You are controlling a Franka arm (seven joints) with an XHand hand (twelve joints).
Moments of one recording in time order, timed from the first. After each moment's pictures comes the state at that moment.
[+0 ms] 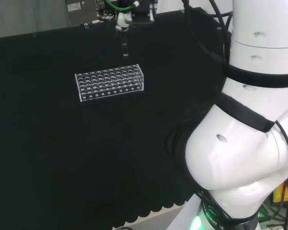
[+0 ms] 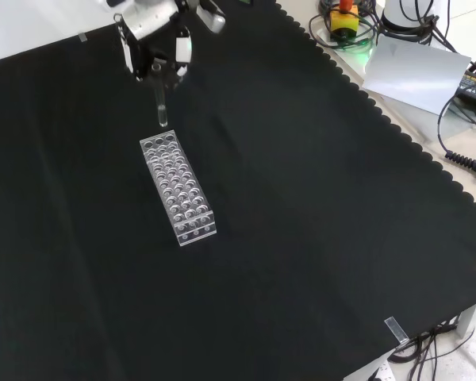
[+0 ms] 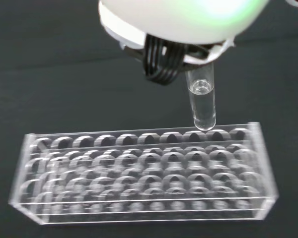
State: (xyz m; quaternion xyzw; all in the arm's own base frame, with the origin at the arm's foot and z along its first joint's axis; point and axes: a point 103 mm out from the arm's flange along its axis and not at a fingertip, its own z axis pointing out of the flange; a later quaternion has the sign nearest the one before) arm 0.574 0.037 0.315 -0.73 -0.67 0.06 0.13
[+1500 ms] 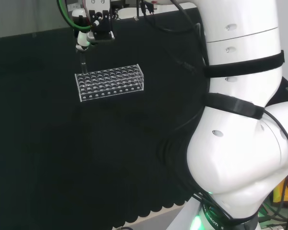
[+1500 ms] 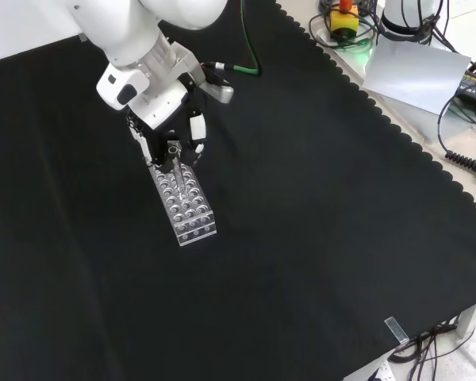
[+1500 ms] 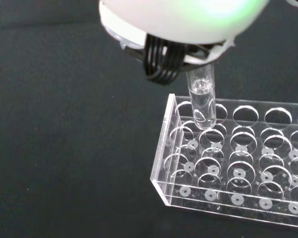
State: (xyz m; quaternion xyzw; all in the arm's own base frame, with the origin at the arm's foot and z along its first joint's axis) arm 0.616 0.153 0.249 -0.64 -0.74 0.07 0.18
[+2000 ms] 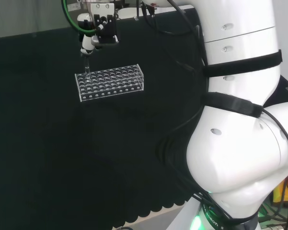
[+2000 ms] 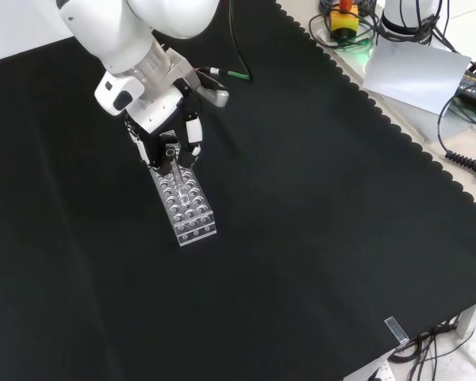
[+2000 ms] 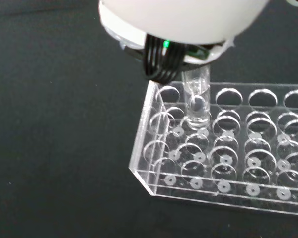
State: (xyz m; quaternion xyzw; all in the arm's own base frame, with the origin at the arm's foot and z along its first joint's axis) arm 0.617 0.138 0.230 -0.65 -0.73 0.08 0.20
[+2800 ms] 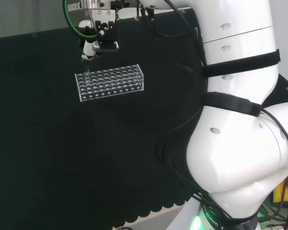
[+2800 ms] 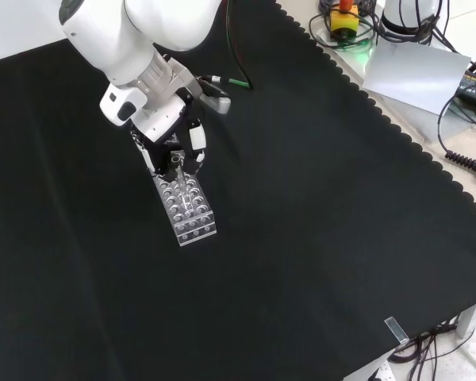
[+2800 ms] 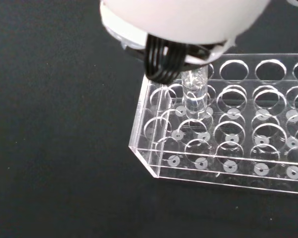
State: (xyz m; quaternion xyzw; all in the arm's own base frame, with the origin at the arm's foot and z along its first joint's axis) arm 0.614 0.142 0.212 -0.65 -0.73 0.08 0.22
